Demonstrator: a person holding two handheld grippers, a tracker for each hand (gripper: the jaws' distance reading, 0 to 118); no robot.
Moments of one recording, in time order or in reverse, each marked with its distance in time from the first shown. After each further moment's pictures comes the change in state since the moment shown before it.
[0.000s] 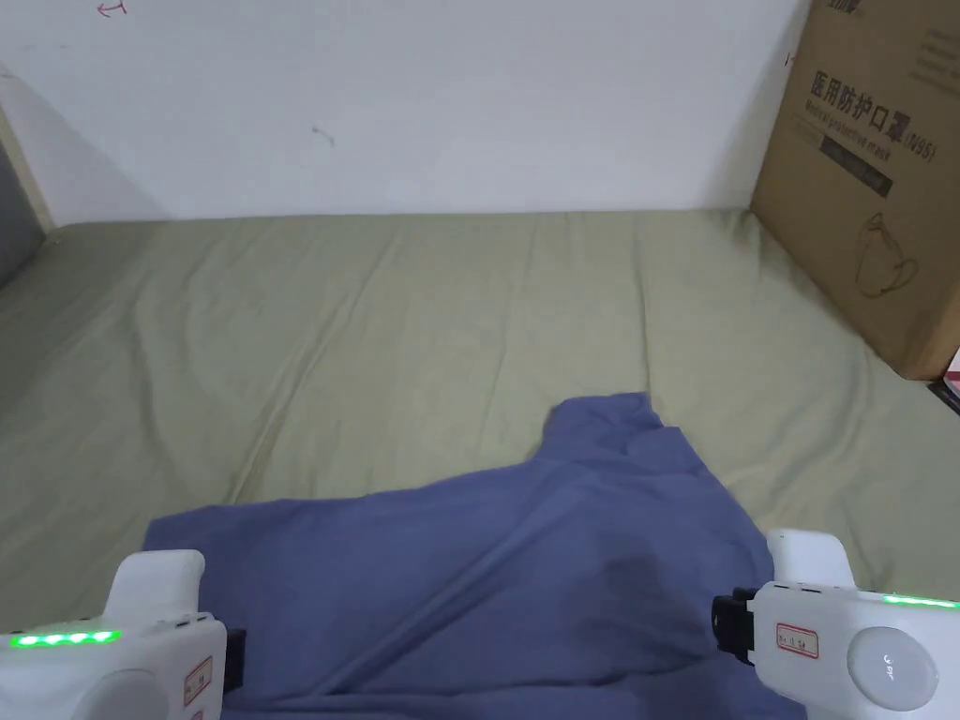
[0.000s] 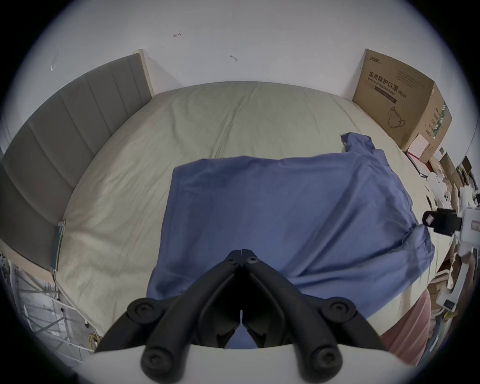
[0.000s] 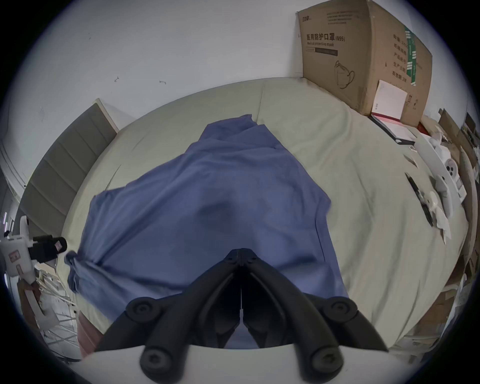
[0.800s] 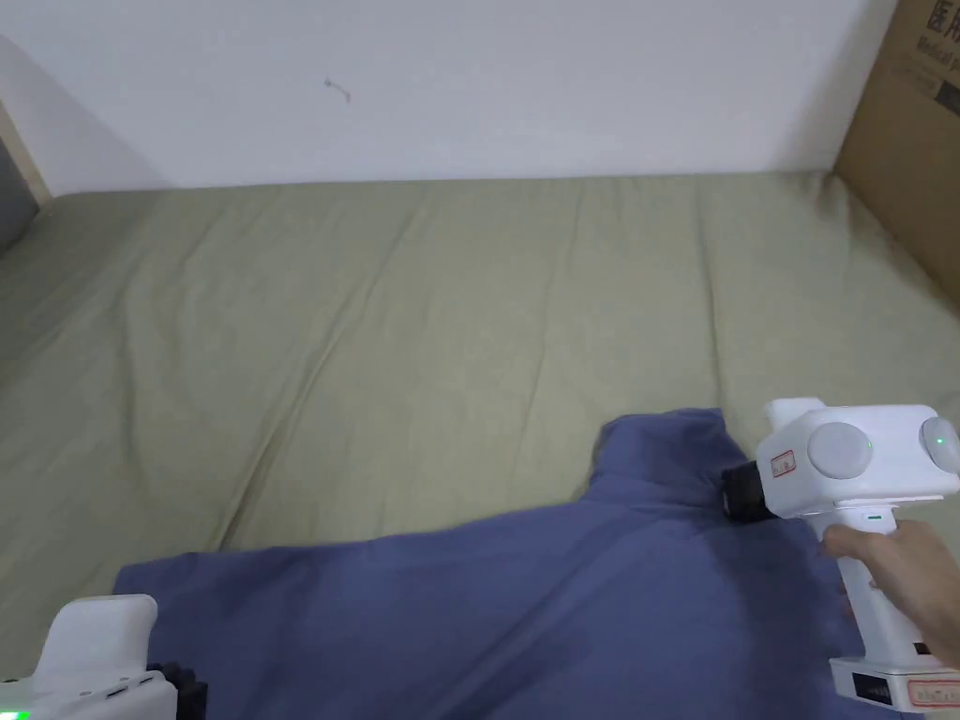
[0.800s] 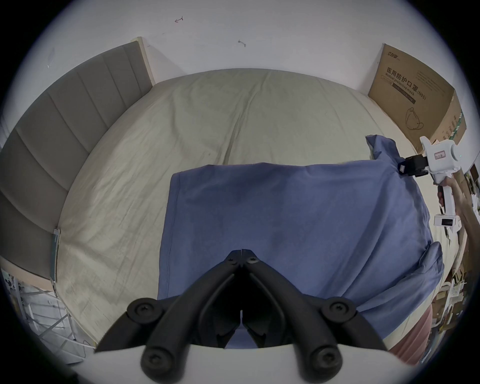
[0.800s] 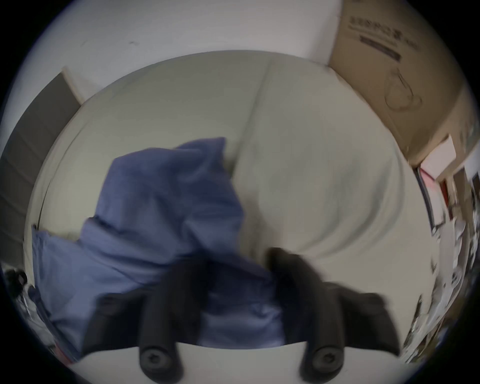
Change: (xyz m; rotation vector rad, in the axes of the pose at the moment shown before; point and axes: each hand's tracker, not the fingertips) left arm -0.015 0.039 -0.054 -0.077 0.031 0.016; right arm 0.029 0.181 -0.203 -0.173 -0.127 0.207
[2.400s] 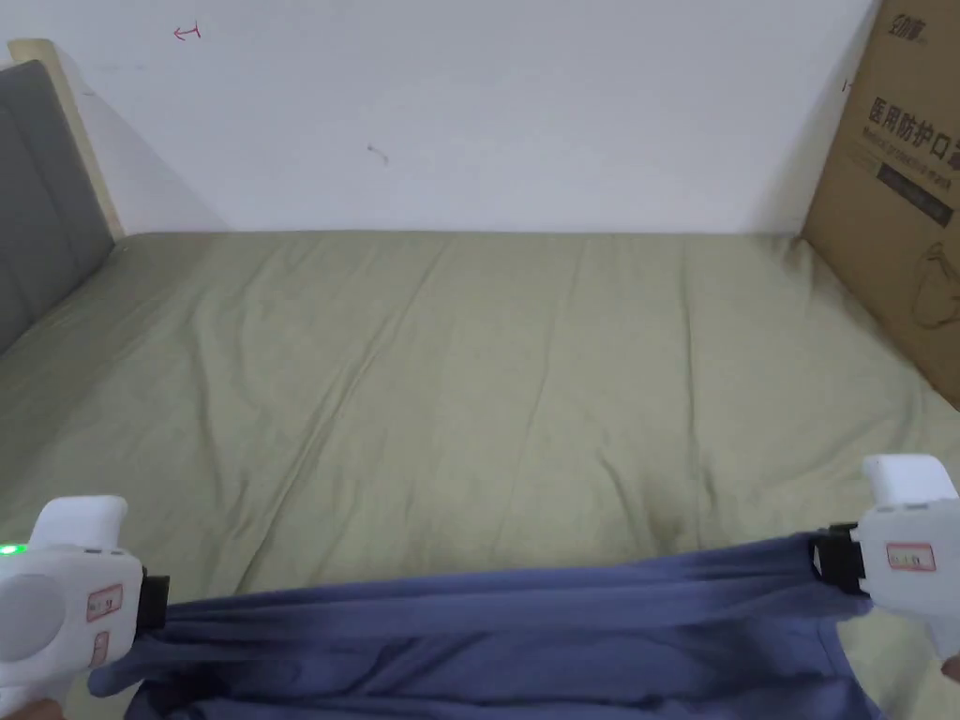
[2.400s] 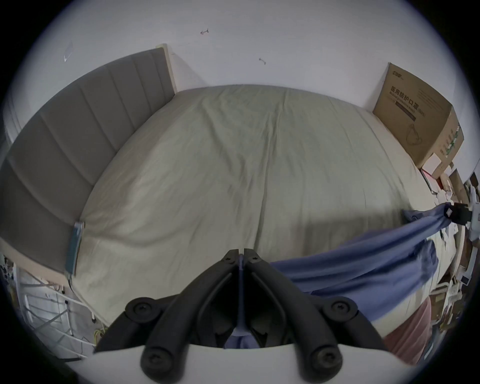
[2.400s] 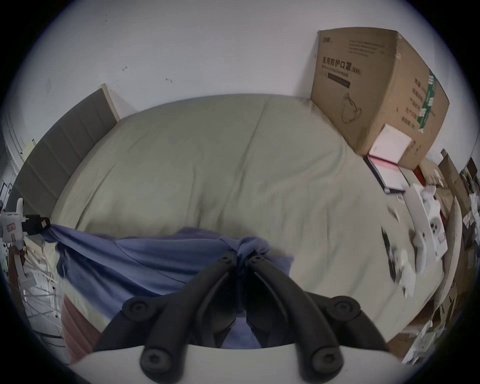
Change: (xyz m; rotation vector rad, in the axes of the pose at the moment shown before) left arm -0.077 -0.030 0.069 0.066 0.017 0.043; right arm -0.004 -0.169 0.222 0.175 0.057 -0.041
